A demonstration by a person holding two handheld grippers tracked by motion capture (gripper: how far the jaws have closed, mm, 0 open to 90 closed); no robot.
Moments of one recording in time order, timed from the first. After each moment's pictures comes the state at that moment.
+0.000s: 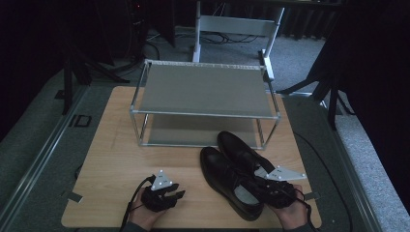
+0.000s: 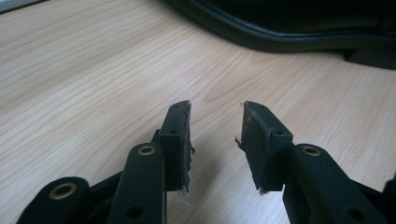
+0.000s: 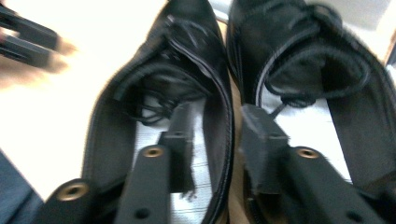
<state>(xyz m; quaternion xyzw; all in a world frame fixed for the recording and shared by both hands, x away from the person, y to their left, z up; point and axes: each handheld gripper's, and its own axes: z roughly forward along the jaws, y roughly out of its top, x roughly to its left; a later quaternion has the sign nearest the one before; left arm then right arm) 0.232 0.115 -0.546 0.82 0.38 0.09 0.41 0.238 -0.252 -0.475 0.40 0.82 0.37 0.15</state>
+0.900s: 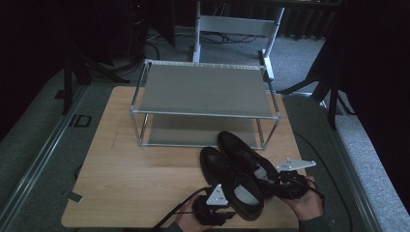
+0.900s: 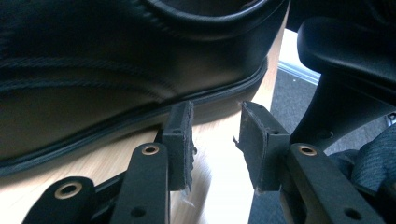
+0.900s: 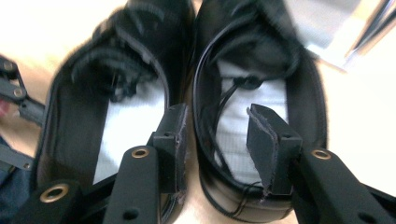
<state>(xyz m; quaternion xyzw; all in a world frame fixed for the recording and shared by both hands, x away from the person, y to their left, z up) 0.216 -0.020 -0.534 0.88 0.20 0.00 0.43 0.261 -0.283 -0.464 0.40 0.85 0.32 0.12</state>
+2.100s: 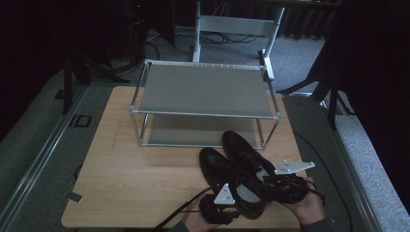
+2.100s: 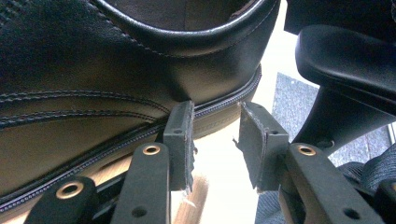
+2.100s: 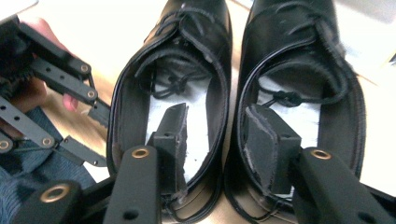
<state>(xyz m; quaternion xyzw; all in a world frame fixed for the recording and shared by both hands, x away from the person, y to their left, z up) 0.221 -0.035 -0.535 0.88 0.19 0.01 0.44 0.249 -0.274 -0.449 0.36 0.87 0.33 0.10</state>
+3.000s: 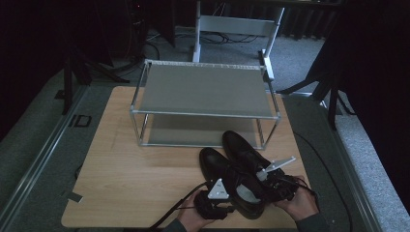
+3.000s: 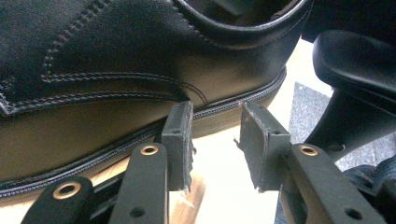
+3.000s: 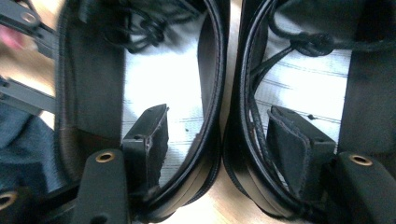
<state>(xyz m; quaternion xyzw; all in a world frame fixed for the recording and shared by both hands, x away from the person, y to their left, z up) 0.231 -0.020 -0.533 0.87 0.22 0.01 0.44 0.269 -0.259 -0.473 0.40 0.89 0.21 0.05</state>
